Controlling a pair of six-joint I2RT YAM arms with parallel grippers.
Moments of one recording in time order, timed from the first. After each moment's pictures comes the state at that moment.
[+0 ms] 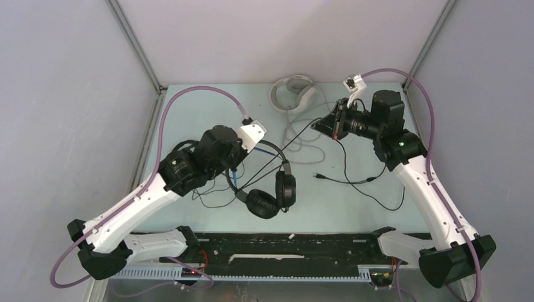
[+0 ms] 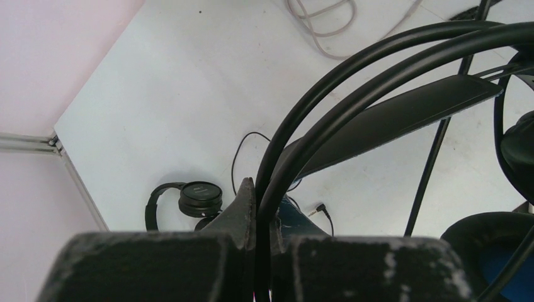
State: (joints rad) left arm -0.89 1.07 1.26 -0.78 -0.35 0.20; right arm 0.33 1.13 1.21 -0.38 -0.64 0.37
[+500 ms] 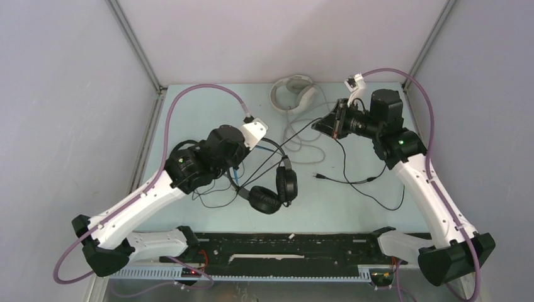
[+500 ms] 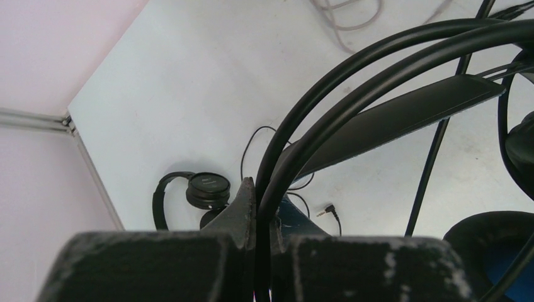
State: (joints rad) left arm -0.90 1.10 1.25 -0.77 -0.40 0.19; right arm 0.32 1.16 1.24 -0.41 -0.59 0.44
